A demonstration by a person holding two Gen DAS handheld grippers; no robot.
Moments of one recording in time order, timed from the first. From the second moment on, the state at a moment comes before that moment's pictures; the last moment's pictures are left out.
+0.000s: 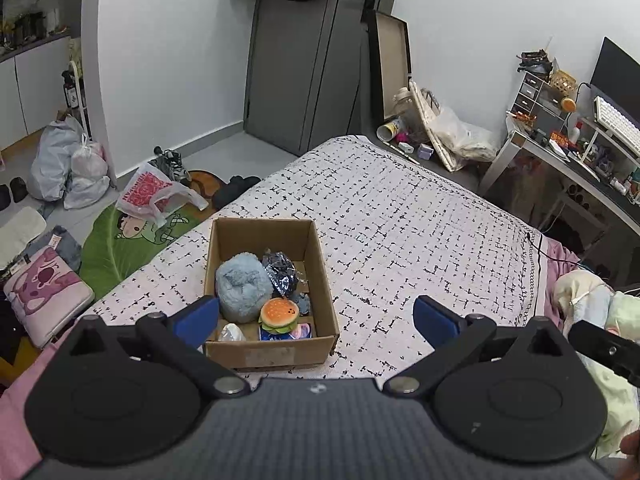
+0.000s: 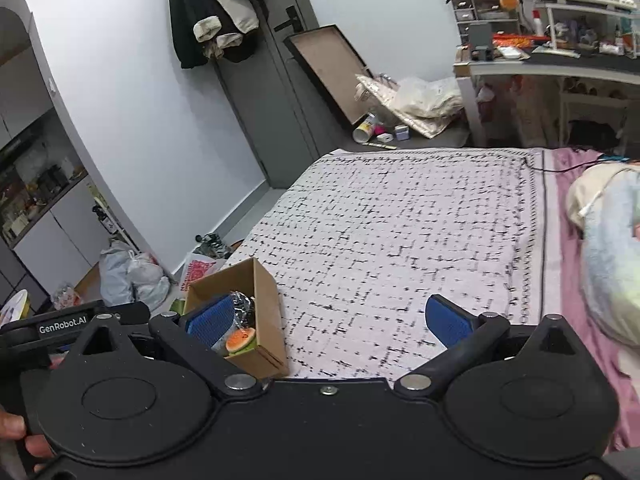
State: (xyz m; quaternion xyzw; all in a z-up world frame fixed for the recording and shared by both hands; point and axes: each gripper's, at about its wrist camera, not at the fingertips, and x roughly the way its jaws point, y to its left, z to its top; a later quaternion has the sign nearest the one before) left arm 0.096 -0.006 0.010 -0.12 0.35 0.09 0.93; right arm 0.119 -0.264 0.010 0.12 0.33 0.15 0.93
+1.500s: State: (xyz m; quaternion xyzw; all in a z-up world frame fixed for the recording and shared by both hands) left arm 0.013 -0.045 0.039 -0.03 0.36 0.06 0.93; right arm 0.044 -0.278 0.032 0.10 0.34 0.15 0.92
